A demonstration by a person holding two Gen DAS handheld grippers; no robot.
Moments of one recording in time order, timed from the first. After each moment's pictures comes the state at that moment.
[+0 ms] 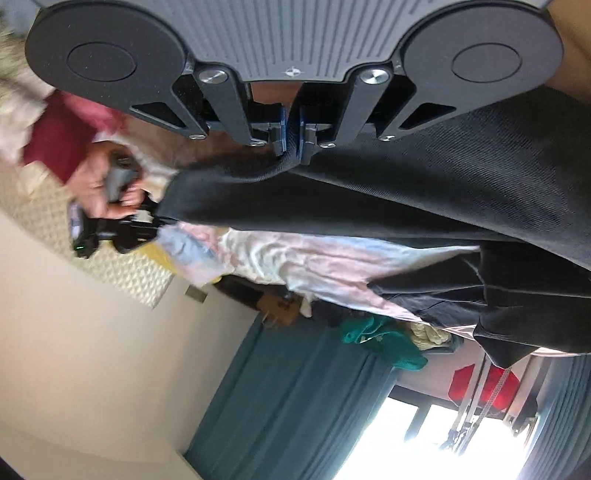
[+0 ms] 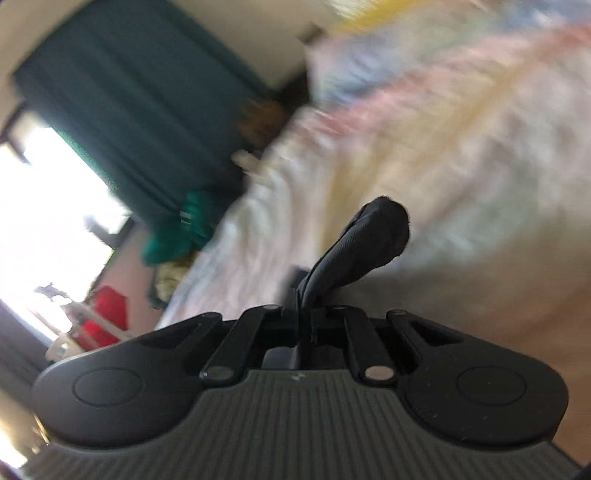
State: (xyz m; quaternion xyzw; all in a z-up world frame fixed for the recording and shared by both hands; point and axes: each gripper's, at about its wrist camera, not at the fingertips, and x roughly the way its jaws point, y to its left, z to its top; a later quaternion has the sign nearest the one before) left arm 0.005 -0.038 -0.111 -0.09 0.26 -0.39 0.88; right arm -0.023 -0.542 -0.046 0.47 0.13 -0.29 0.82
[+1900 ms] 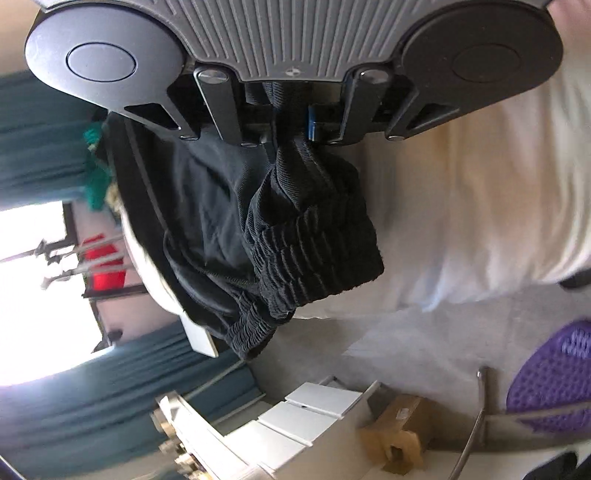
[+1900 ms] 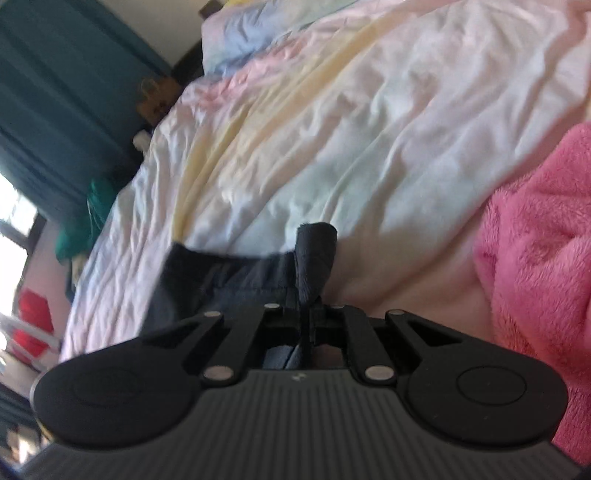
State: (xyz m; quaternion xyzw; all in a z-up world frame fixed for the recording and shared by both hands) left arm -0.098 0.372 -0.066 -0.49 0.36 0.12 0.78; right arm -0.078 -0.551 -0.083 0.46 0.22 -0.38 0.77
